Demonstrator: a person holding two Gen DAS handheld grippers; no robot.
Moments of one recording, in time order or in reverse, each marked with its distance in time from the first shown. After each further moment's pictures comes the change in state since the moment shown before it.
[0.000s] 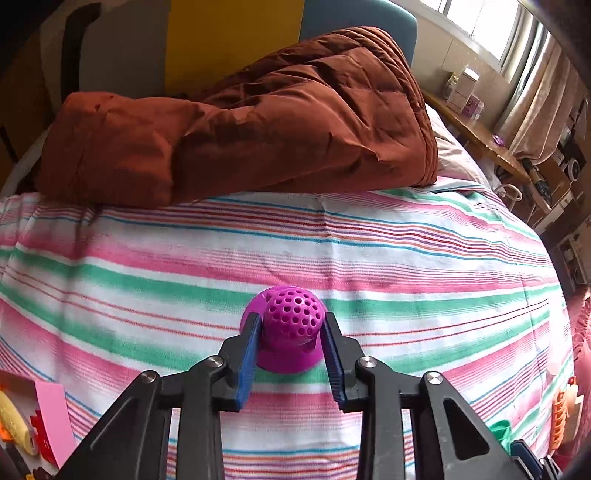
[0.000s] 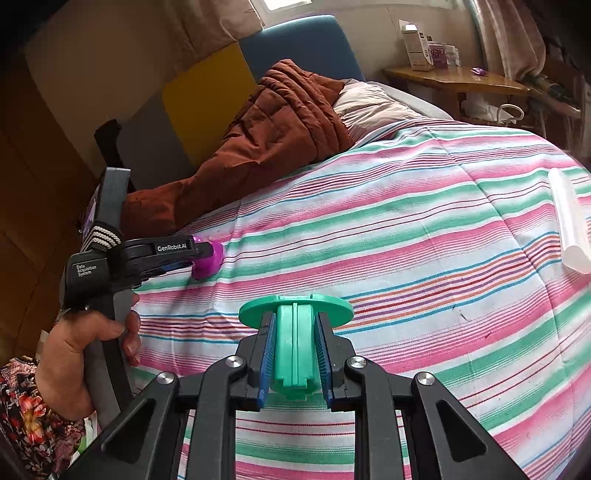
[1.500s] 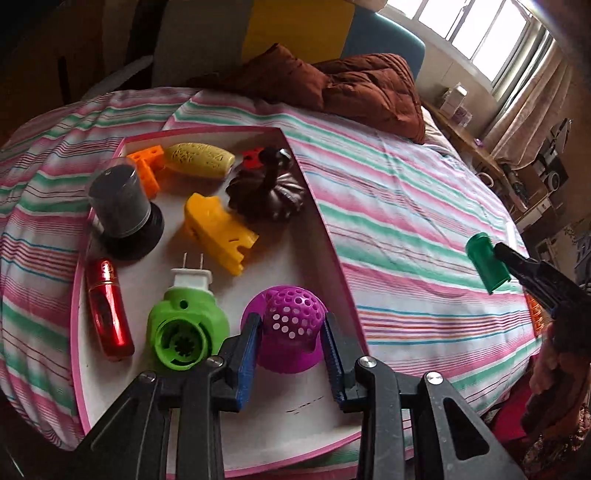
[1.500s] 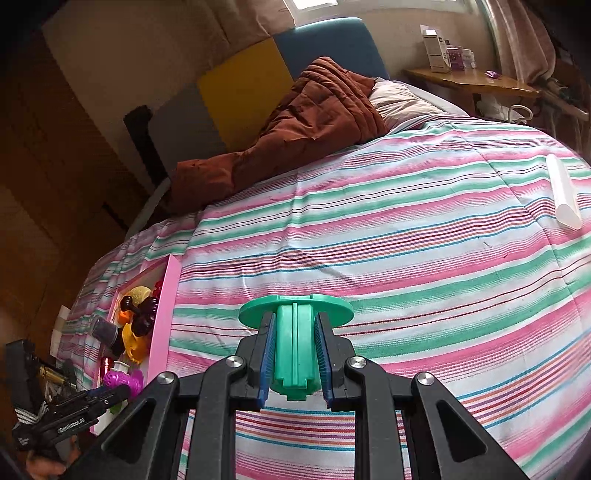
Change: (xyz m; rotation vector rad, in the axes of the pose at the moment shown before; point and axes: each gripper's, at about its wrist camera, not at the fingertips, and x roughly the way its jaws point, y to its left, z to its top) left arm -0.175 0.146 -0.218 -0.082 0.013 -0.047; right arm -0.054 0.064 -0.064 -0.040 0.014 0.058
